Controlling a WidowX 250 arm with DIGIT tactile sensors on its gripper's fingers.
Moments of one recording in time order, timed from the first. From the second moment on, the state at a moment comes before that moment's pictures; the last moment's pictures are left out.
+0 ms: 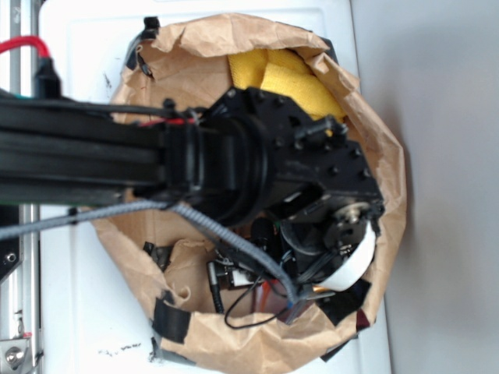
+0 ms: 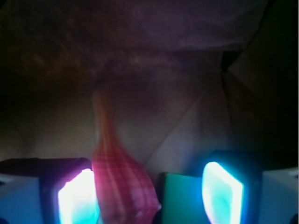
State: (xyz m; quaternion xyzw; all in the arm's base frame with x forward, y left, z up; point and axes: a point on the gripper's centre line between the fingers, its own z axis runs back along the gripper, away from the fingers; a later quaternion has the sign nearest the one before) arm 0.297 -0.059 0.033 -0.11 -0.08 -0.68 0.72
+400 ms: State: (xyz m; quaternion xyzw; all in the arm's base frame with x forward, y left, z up) arm 0.282 -0.039 0.042 -0.11 -0.10 -0.65 0.74
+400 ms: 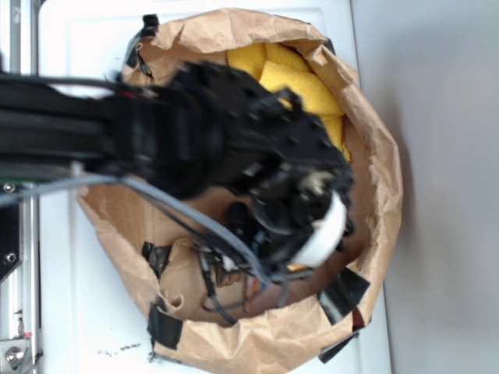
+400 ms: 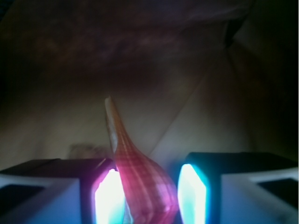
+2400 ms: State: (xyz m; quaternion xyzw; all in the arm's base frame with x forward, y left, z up) arm 0.281 -0.060 0.031 -0.11 -0.05 -0.67 0.74
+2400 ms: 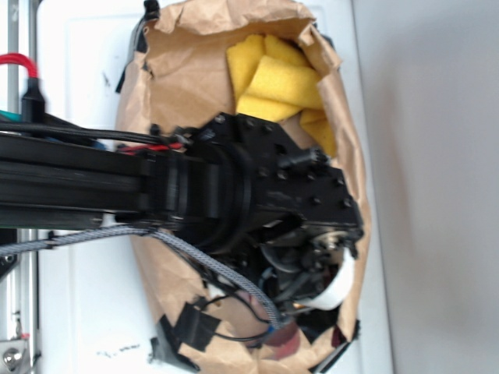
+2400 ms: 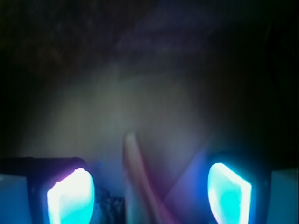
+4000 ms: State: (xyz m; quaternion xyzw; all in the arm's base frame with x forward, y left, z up) arm 0.259 0.009 0.087 -0.10 -0.14 -0.60 0.78
